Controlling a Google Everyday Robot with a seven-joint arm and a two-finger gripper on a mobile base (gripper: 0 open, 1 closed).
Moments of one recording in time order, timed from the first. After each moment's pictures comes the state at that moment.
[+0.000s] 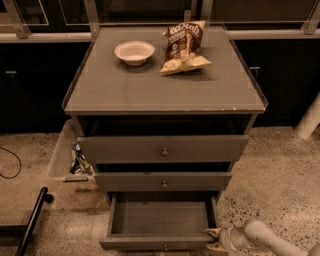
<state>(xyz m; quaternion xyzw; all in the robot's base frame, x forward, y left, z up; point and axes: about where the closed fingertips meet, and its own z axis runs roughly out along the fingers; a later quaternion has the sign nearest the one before) 0.452 -0.264 0.152 -0.71 0.63 0.12 0.29</state>
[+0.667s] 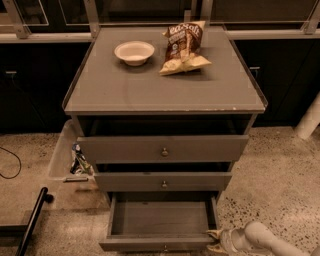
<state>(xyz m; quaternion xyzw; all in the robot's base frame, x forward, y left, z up) 0.443 -0.270 0.150 -0.71 0.63 0.11 0.29</state>
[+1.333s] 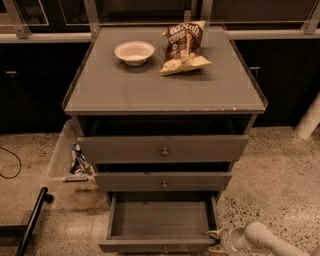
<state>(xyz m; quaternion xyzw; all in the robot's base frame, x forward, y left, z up) 0.443 -0.269 0.150 -0.71 0.63 0.11 0.29</state>
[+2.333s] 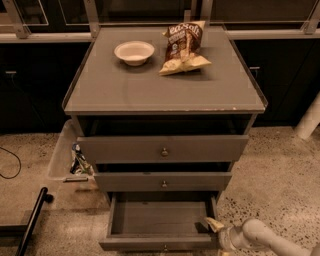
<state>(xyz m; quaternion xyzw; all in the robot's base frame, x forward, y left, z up) 0.446 -0.258 0.164 -0.73 0.61 0.11 0.29</state>
